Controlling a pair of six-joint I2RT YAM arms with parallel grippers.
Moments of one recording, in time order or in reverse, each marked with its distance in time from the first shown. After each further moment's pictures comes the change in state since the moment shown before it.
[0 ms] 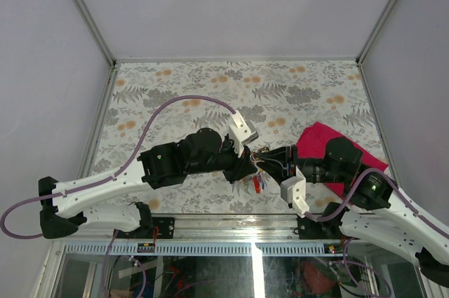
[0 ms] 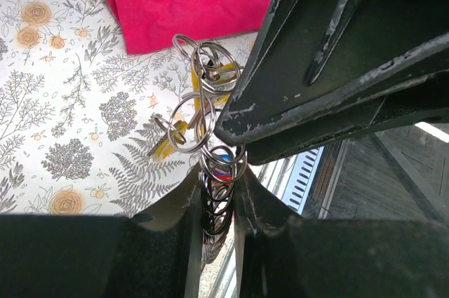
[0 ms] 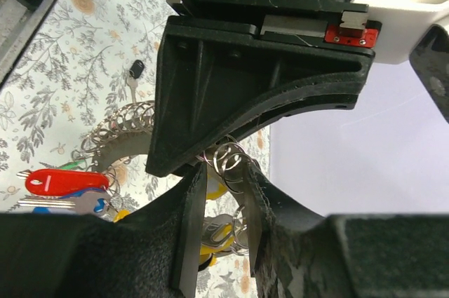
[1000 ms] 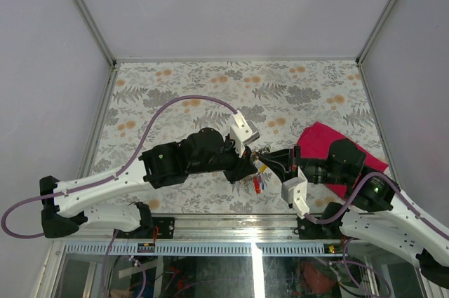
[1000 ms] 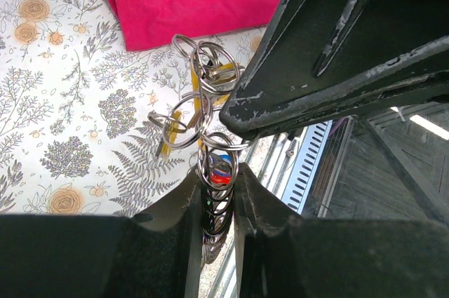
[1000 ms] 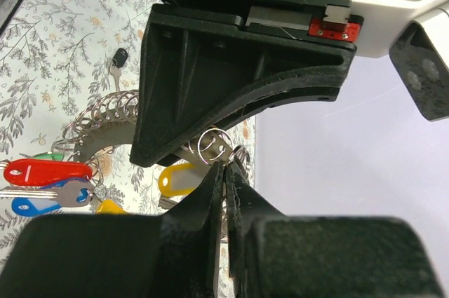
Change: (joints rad) left arm 0.000 0.011 0.005 -0.007 0.004 -0.002; right arm 0.000 -0.028 -0.008 -0.003 0.053 -0.039
